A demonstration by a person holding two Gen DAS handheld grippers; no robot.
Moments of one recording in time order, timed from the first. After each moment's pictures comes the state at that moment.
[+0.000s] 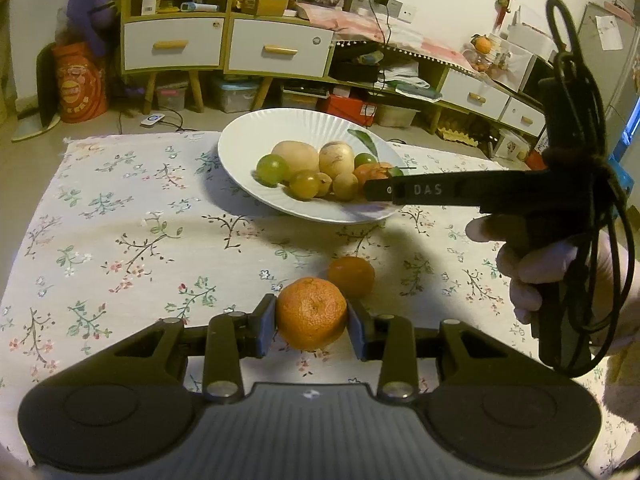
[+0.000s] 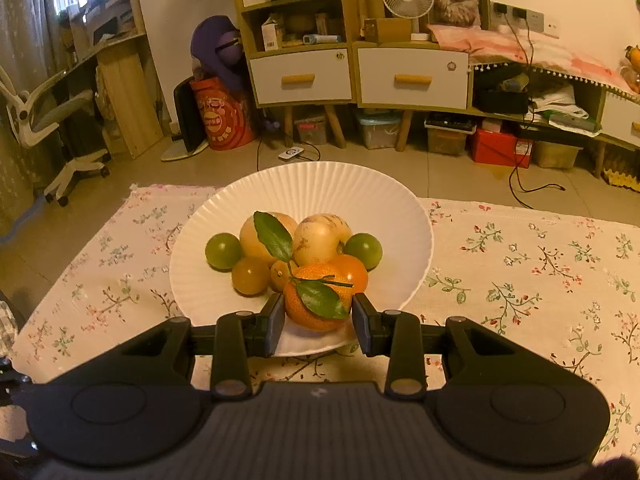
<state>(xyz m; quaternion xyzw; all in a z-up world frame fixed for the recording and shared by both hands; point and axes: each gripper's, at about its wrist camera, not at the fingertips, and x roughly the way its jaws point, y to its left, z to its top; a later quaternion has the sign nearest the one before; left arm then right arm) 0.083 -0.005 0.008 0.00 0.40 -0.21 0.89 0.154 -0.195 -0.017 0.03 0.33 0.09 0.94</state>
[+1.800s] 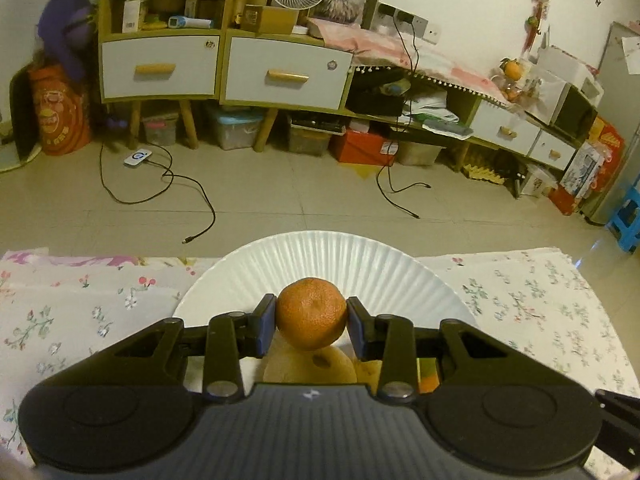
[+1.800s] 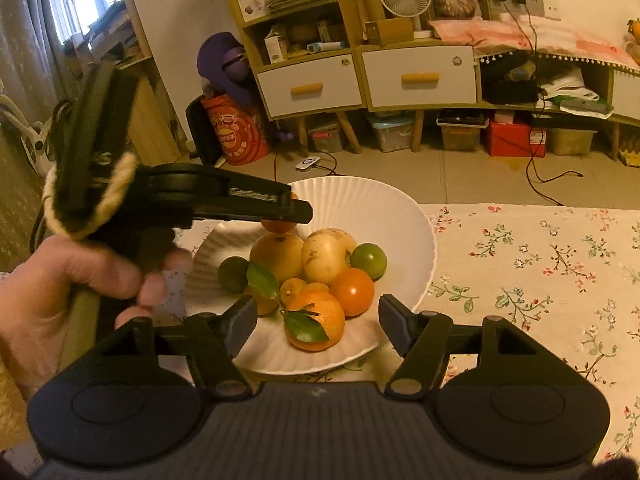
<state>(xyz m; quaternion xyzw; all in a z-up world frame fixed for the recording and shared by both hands) 0.267 -0.070 0.004 -0.01 0.37 -0.20 0.91 0.159 -0.214 -0.011 0.08 0.32 0.12 0.94</state>
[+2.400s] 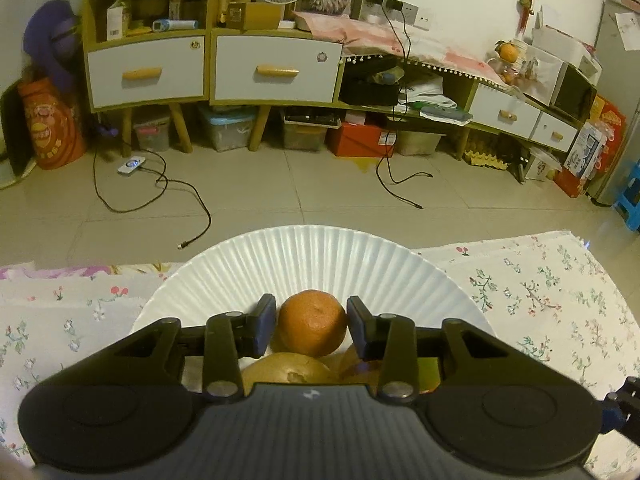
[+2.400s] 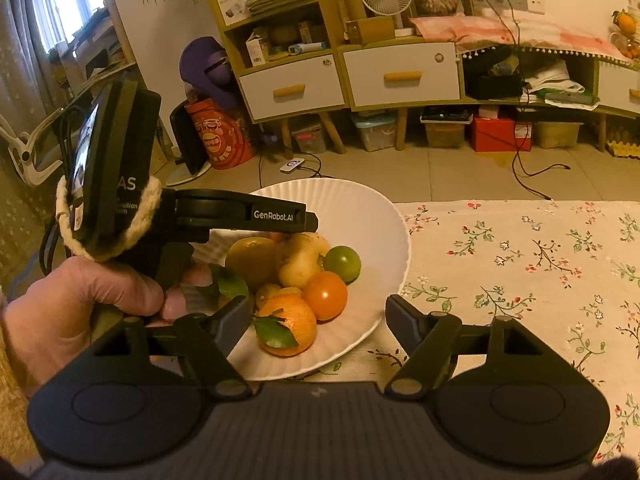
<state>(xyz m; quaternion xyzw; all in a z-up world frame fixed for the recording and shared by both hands) 0.274 -0.089 -0.005 0.02 0.37 -0.20 0.91 0.161 -0.225 -0.012 0.09 0.32 0.10 0.94</state>
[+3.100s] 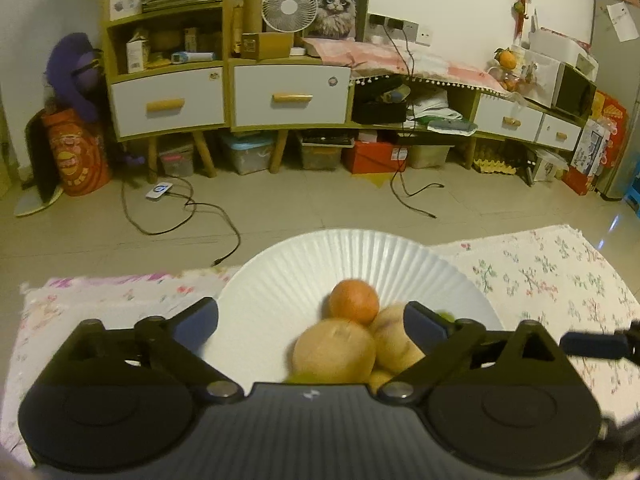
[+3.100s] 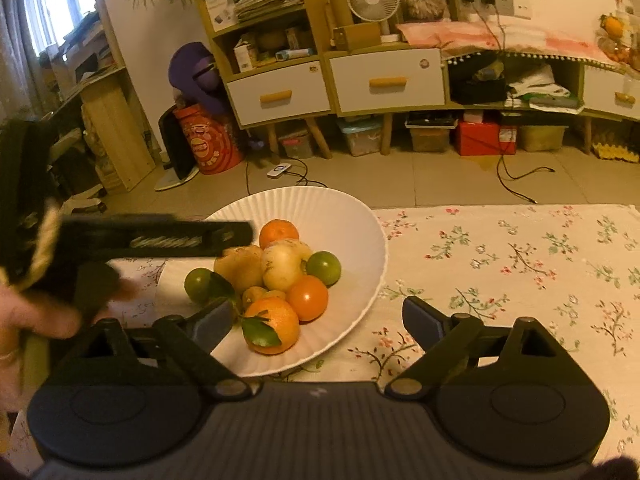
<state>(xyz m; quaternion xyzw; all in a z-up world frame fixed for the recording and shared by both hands) 0.230 -0.059 0.020 0.05 0.34 -0.18 0.92 0.152 -0.234 -0.005 0.09 0.32 0.08 0.94</state>
